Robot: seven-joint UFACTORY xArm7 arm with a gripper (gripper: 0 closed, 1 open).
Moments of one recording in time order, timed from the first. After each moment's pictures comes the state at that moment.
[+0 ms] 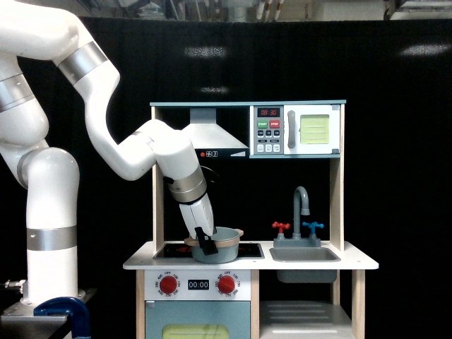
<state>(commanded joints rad) 0.72 -0.47 -0.70 0.24 0.86 0.46 -0.73</state>
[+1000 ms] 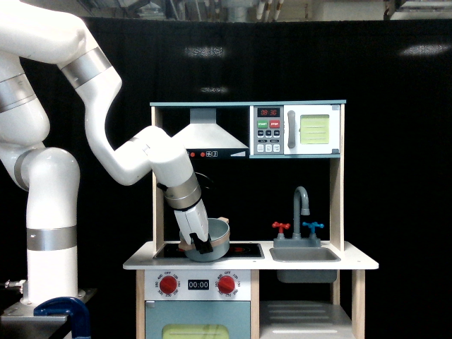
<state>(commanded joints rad) 0.73 -0.49 -0.69 0.19 0.89 0.43 -0.74</state>
